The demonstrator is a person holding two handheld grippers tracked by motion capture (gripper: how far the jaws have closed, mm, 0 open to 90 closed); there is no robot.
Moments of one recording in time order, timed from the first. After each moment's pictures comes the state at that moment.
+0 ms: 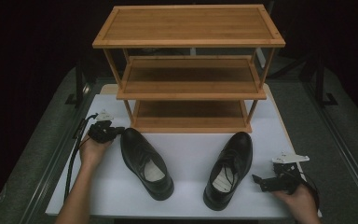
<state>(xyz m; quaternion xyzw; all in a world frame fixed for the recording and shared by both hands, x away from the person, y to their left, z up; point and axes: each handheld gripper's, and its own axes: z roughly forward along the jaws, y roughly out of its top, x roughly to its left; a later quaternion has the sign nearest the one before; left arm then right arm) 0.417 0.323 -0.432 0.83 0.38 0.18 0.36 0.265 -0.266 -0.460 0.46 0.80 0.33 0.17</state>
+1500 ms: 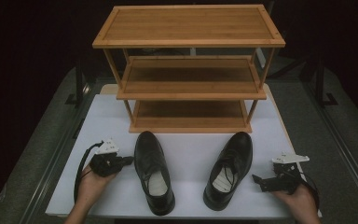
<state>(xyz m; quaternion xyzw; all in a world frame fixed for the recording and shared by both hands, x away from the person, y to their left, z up) 0.294 0.287 -0.424 0.86 0.33 0.12 0.37 0.265 -0.266 -0.459 0.46 0.80 0.33 0.17</state>
